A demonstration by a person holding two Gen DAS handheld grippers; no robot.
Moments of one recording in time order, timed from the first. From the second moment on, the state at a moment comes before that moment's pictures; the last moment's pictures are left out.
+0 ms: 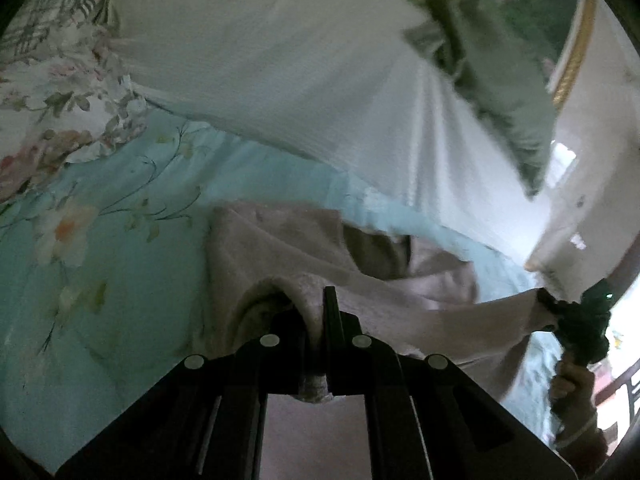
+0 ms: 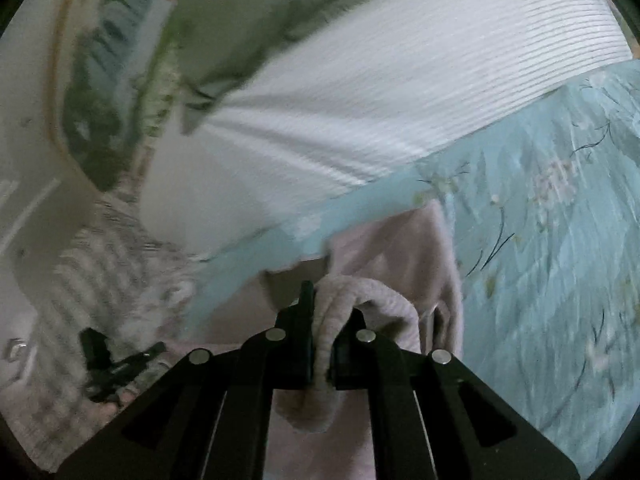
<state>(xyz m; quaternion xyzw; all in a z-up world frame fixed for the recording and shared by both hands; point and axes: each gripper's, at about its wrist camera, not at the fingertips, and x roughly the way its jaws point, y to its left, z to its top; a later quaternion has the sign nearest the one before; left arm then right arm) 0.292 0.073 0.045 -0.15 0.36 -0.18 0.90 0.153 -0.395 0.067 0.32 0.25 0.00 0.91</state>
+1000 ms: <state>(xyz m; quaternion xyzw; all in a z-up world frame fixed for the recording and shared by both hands) 0.293 0.031 -0.016 -0.11 0.43 -0.19 0.88 0.138 -0.400 0.053 0.32 0.25 -0.06 0.91</state>
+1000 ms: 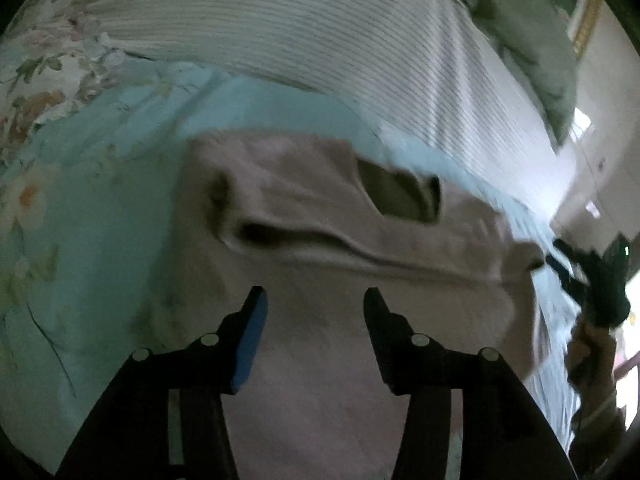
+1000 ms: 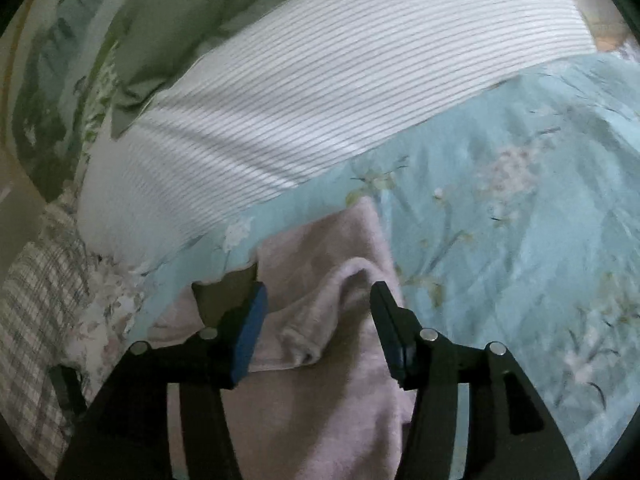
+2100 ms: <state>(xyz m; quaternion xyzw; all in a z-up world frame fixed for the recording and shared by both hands) 0.347 0.072 -0.020 -0.15 0.44 -0.08 0.88 0.157 -0.362 0.045 0.24 0.31 -0.09 0.91</state>
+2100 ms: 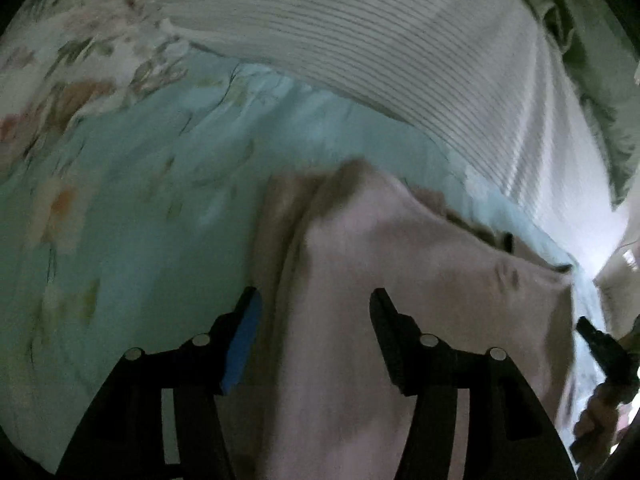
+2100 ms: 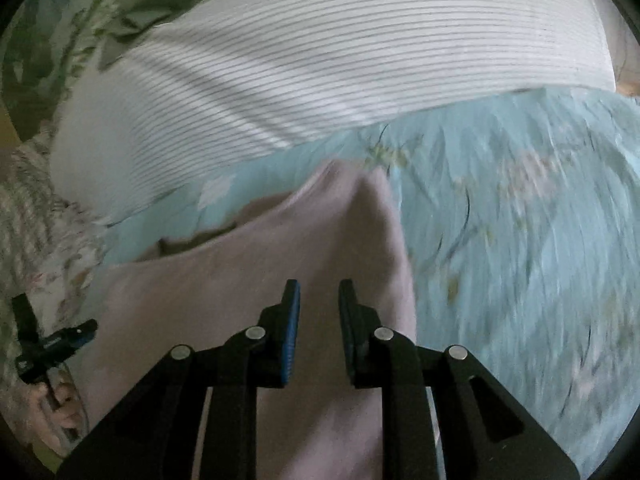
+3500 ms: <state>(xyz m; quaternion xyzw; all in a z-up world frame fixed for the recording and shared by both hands) 0.239 0.087 -0.071 -0.35 0.42 -0.05 0.83 0.133 -0.253 0.017 0.29 0.38 0.05 0.88</state>
